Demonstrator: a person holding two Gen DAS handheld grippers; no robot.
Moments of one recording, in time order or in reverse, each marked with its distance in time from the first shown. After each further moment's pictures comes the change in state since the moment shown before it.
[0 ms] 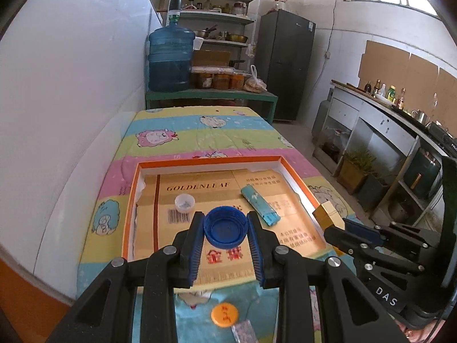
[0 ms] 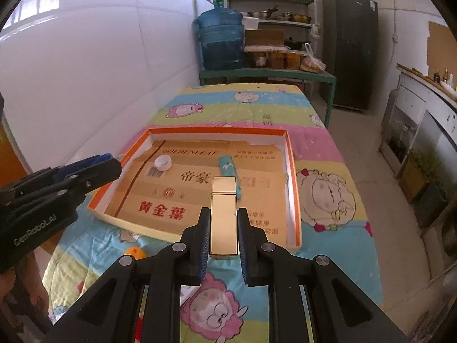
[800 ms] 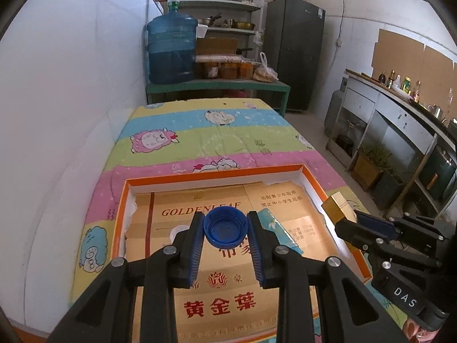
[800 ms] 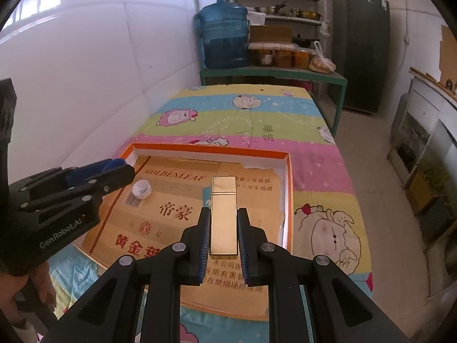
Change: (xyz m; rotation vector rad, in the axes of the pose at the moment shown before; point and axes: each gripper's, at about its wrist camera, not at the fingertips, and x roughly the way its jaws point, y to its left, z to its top) left arm 0.075 0.001 0.041 0.013 0.069 0.055; right arm 0.055 -0.031 0.051 -0.018 0.035 0.045
